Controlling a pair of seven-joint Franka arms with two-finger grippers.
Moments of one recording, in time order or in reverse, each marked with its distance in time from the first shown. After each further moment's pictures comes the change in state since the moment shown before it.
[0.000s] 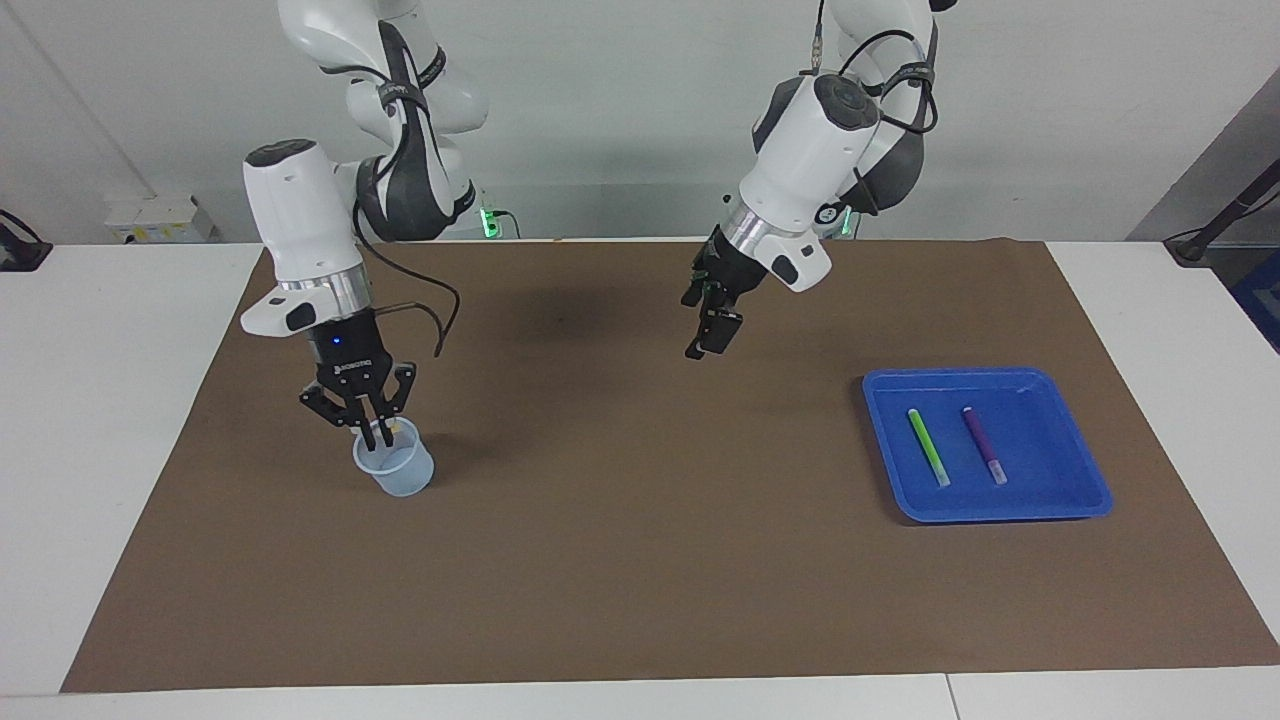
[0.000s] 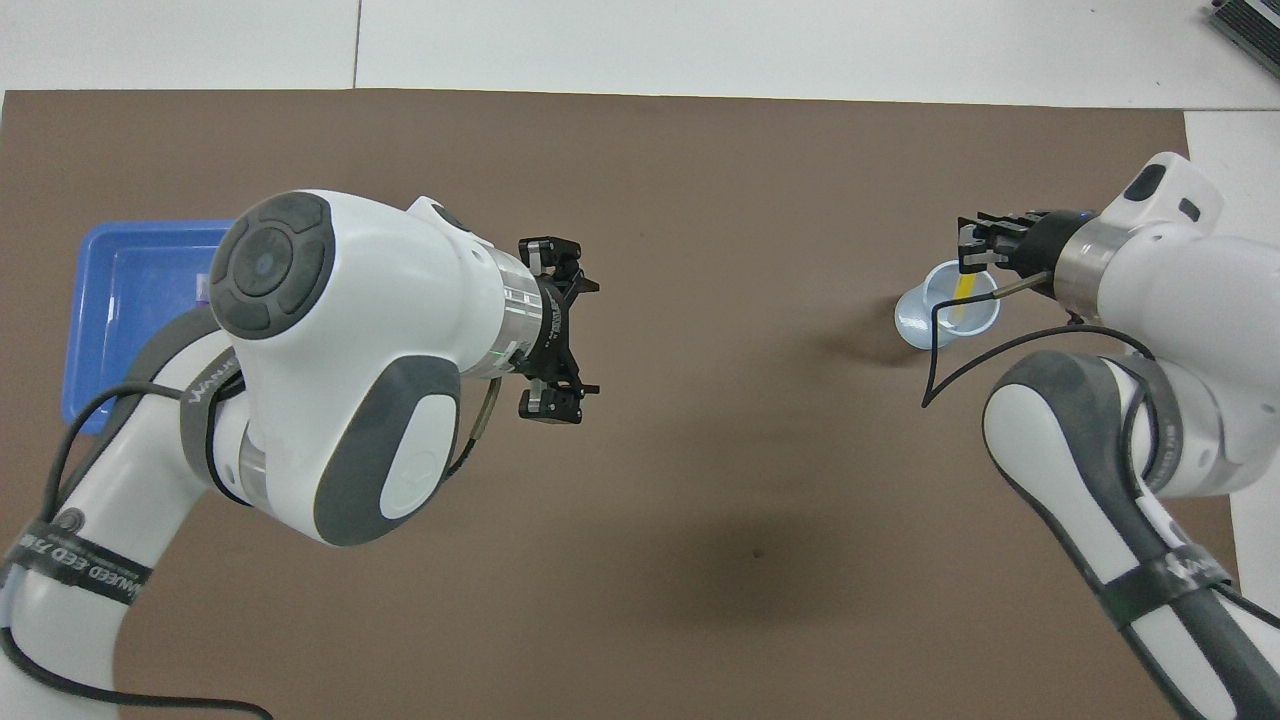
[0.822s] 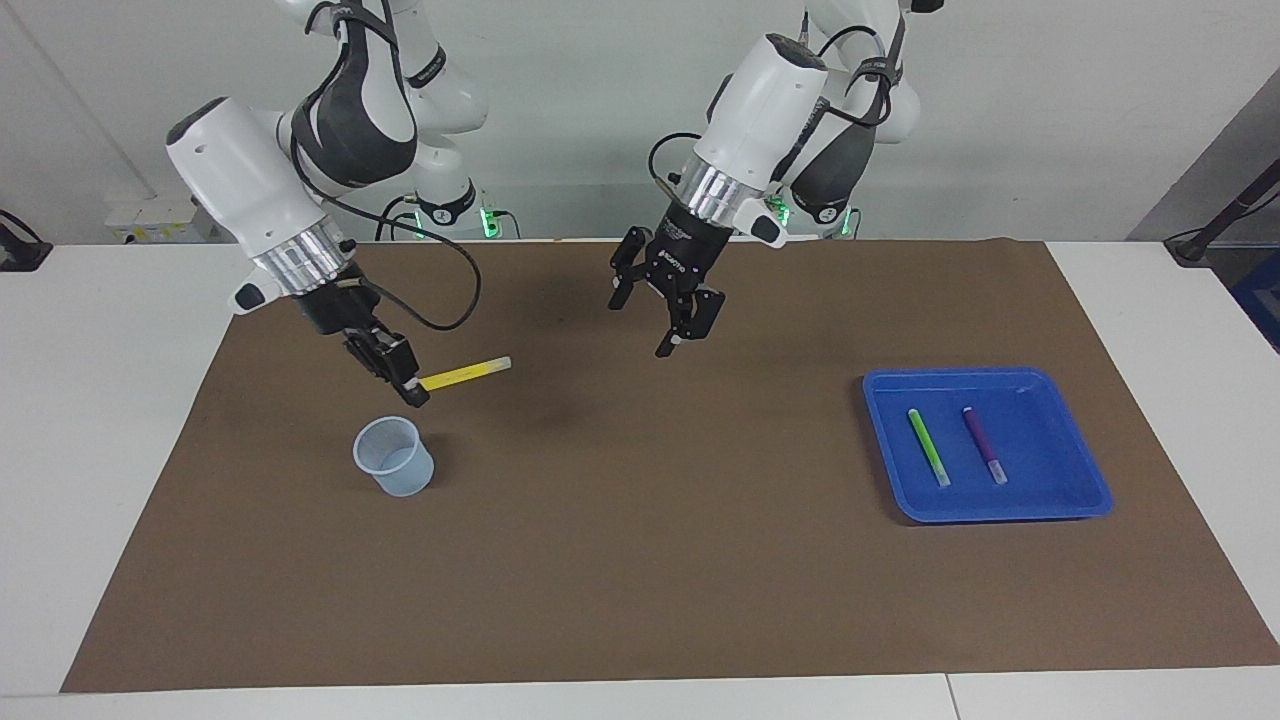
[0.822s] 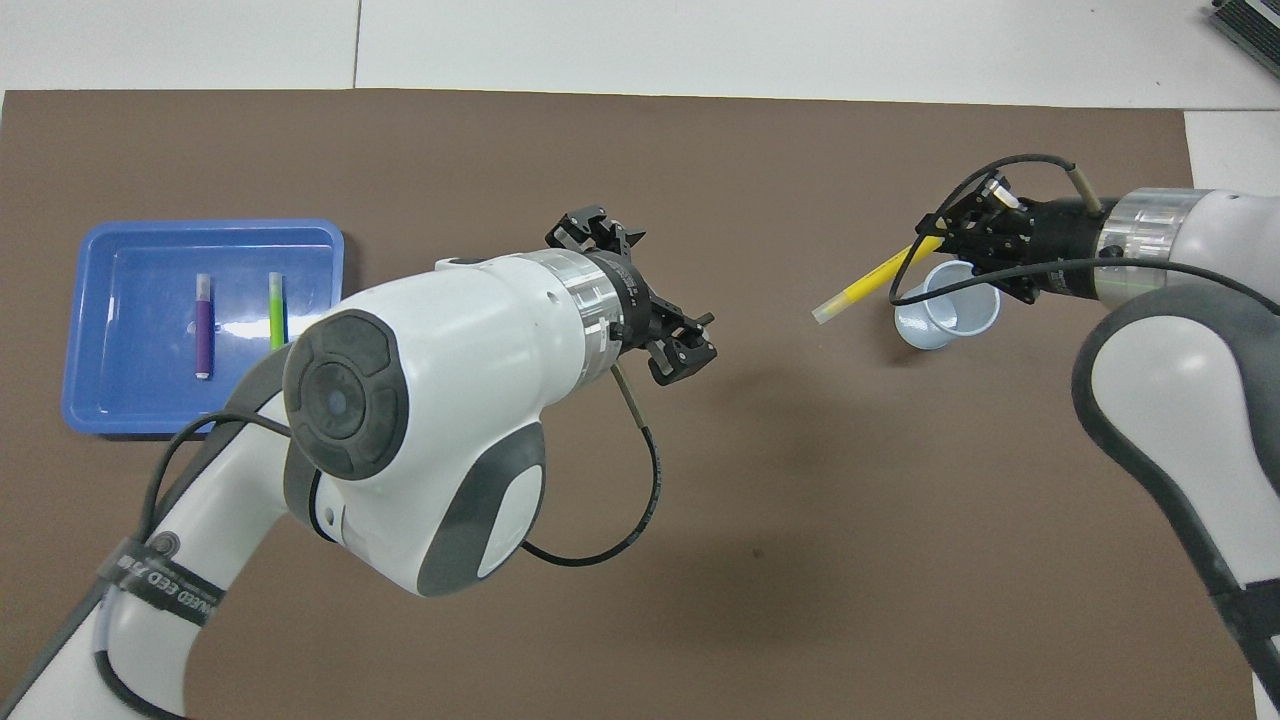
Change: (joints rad) left arm -0.097 0.009 0.001 -0.024 0.066 0.376 -0.705; right arm 0.019 -0.012 0.005 0.104 0.428 -0.280 0.781
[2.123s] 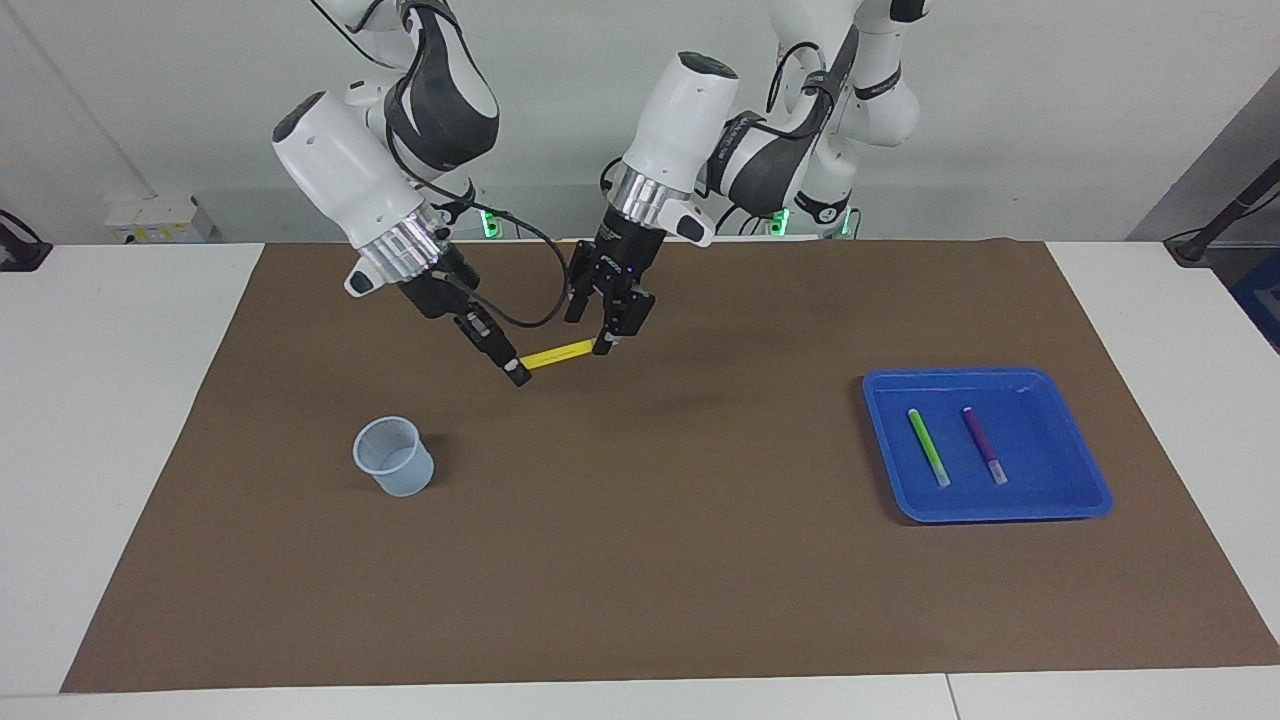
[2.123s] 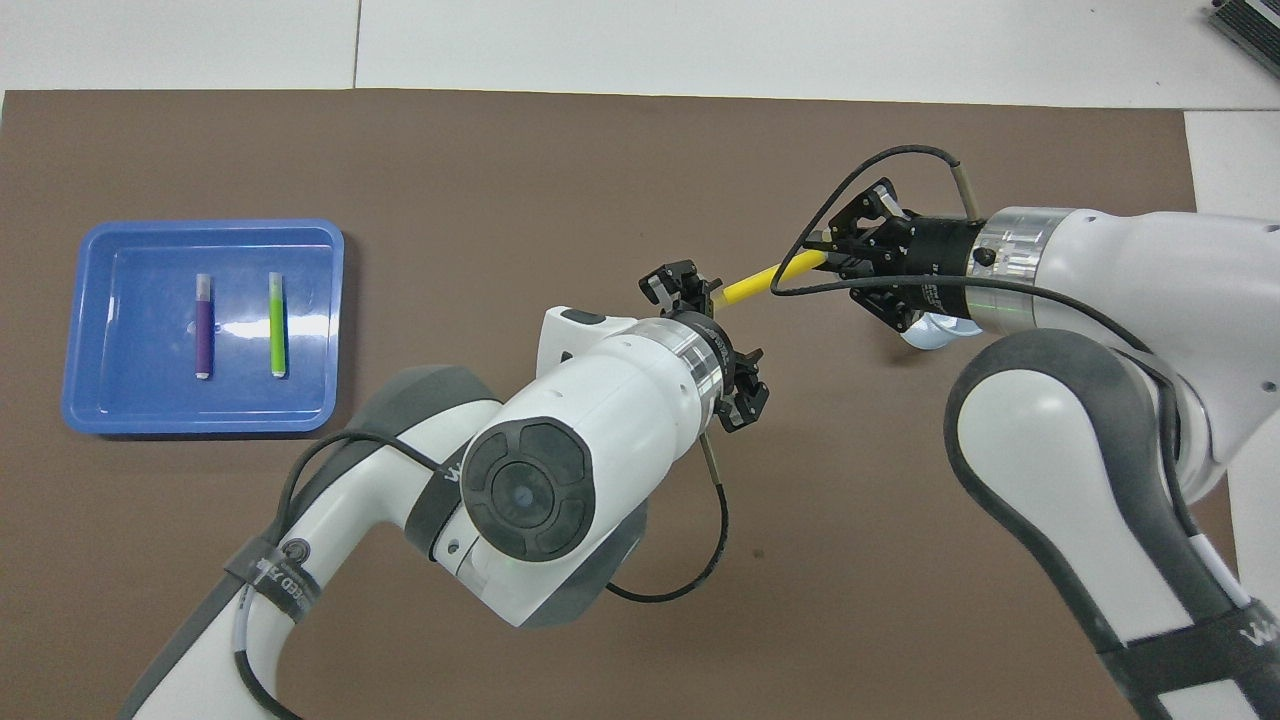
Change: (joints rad) left arm -0.104 0.057 0.003 -0.030 0.209 0.081 -0.060; right arm 0.143 -0.001 0.005 -0.009 0.047 0.060 0.303
